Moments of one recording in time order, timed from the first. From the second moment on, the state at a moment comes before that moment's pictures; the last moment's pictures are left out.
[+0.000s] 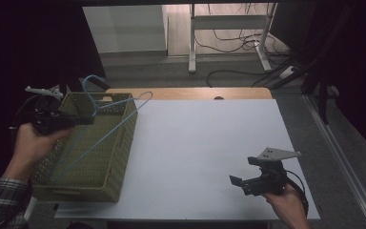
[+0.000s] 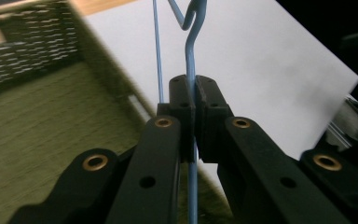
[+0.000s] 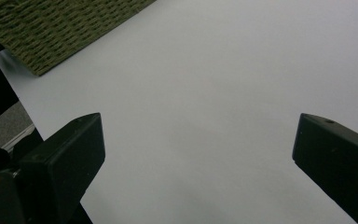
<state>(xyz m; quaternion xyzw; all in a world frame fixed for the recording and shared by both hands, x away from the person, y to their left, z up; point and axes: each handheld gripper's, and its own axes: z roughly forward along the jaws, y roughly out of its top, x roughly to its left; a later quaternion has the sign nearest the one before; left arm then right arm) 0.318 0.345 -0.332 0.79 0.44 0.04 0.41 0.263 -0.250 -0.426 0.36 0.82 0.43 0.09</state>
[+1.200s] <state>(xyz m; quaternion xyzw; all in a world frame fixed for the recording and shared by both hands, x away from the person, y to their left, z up) 0.334 0.414 -0.425 0.77 0.50 0.07 0.39 0.265 -0.269 -0.443 0.39 0.82 0.41 0.08</state>
